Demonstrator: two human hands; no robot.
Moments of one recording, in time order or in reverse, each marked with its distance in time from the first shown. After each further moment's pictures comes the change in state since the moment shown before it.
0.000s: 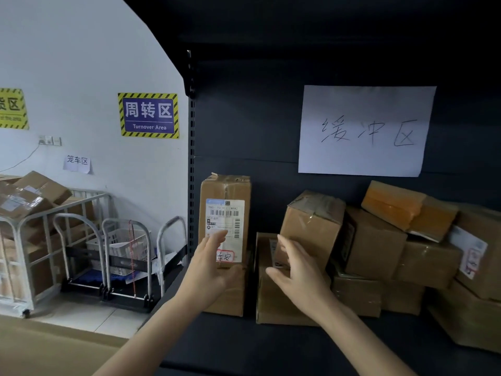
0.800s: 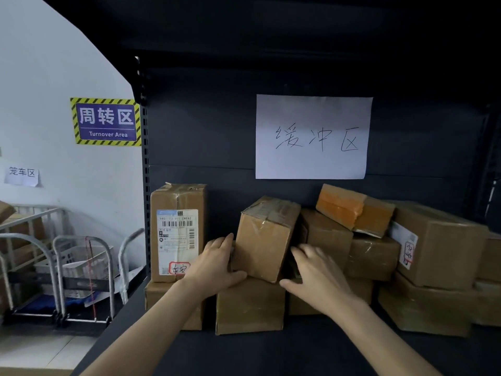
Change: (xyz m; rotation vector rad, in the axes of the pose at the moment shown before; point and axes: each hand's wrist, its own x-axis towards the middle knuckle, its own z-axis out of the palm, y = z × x) left_hand 0.052 0.041 0.062 0.405 -0.394 0.044; right_hand -0.014 0.053 -0.074 -0.667 -0.047 0.115
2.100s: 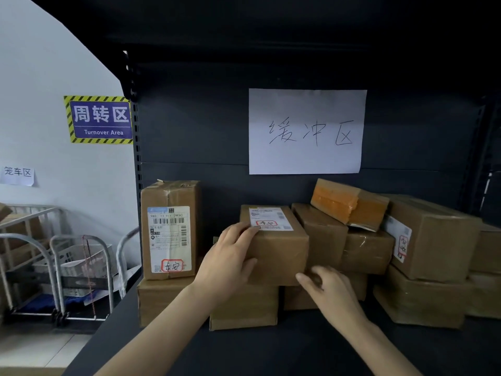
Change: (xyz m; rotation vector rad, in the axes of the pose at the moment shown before) left_hand -0.016 0.041 0.002 -0.013 0.277 0.245; right_hand -0.023 0.037 0.038 0.490 0.101 0.255
